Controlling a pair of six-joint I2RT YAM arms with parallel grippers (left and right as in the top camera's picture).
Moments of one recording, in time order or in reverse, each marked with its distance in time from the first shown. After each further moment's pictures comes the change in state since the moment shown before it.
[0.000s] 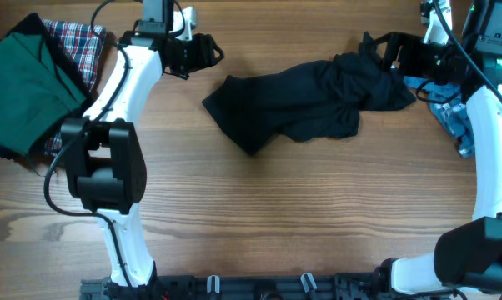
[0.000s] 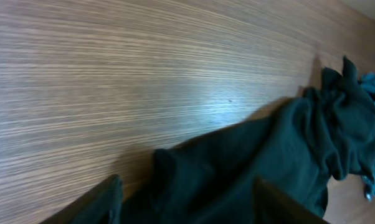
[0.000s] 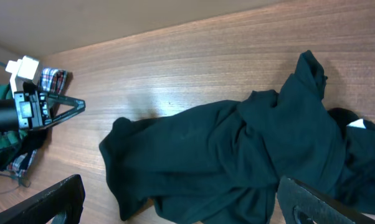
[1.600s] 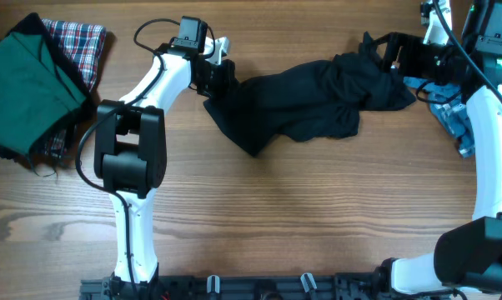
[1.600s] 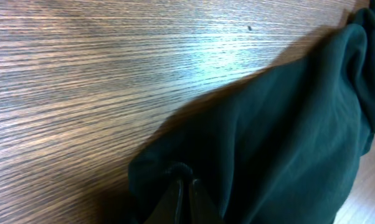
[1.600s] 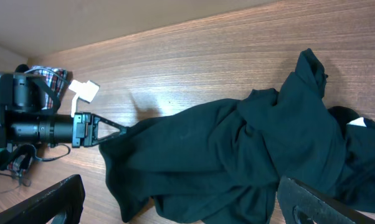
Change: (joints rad) left arm -0.084 0.164 0.000 -0.020 0.077 0.055; right arm 0.000 0.000 0.000 -0.003 0.000 0.000
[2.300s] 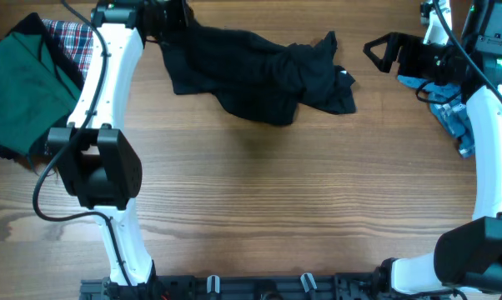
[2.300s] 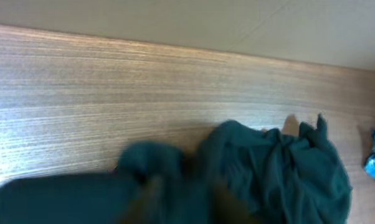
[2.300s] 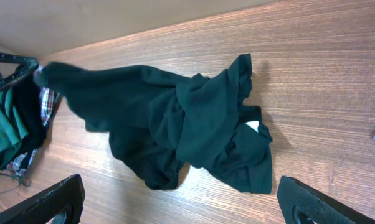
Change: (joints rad) left arm 0.144 -0.138 0.312 -0.099 -0.218 0.049; right arm 0.000 0.000 0.000 0.000 0.000 -0.003
